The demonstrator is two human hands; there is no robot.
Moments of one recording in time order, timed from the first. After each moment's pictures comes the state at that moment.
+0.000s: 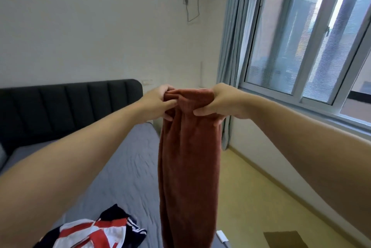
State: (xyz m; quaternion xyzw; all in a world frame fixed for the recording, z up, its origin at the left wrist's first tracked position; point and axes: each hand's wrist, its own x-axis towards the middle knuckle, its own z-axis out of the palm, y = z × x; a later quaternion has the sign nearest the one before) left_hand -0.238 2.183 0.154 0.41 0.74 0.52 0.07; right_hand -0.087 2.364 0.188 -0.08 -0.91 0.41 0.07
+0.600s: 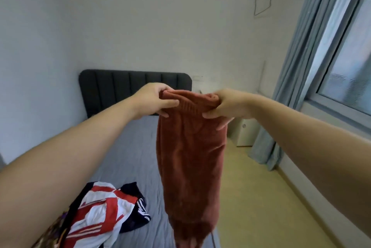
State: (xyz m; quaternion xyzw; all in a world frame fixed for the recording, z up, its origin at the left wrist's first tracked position) left_hand -0.227 2.267 0.140 0.26 0.81 0.53 0.03; right_hand -0.171 2.530 0.170 0.10 -0.90 0.41 -0.12
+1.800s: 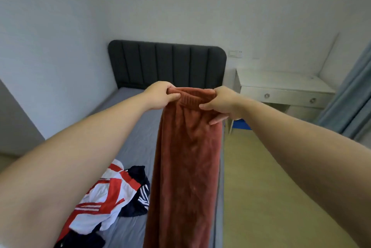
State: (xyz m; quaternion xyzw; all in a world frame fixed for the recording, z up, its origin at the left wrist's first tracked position) left_hand -0.451 2.362 0.028 0.07 0.95 0.31 -0.07; right_hand -0.442 2.598 0.047 0.07 -0.86 0.48 -0.17
